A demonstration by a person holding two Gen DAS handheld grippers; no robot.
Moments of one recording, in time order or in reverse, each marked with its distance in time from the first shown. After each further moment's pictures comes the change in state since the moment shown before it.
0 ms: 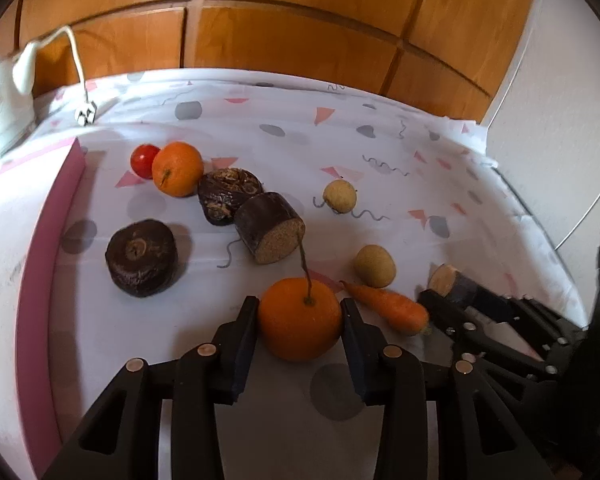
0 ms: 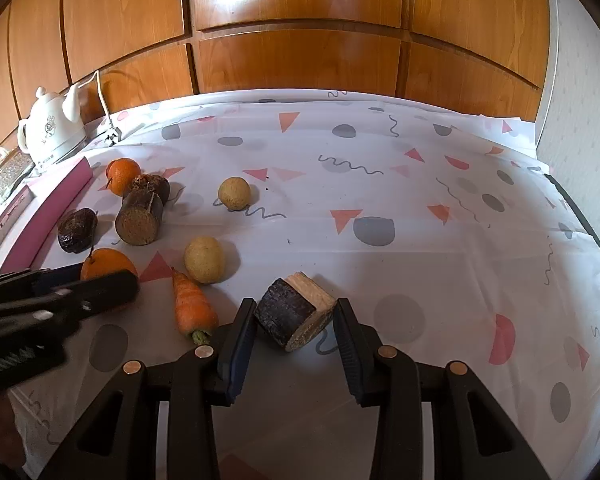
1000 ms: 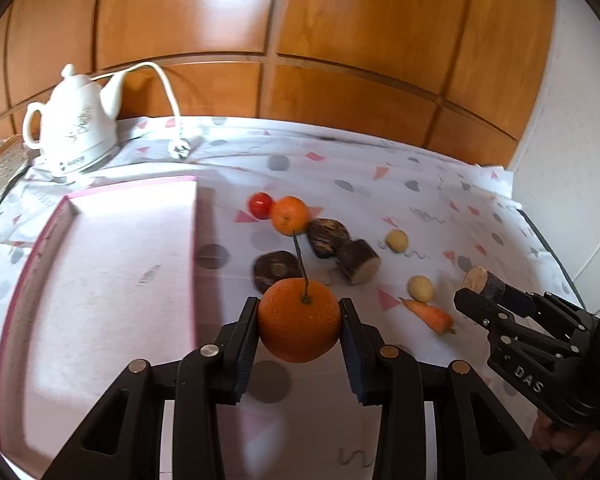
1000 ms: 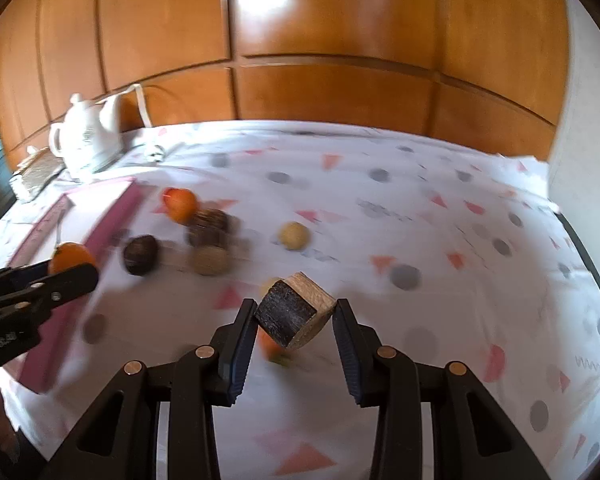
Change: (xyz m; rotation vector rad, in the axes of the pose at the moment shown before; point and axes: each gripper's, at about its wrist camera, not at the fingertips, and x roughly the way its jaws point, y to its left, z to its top) left arm -0.092 0.049 -0.007 -0.076 -0.132 0.139; right arm -0.047 0.041 0.027 -0.069 -0.046 0.072
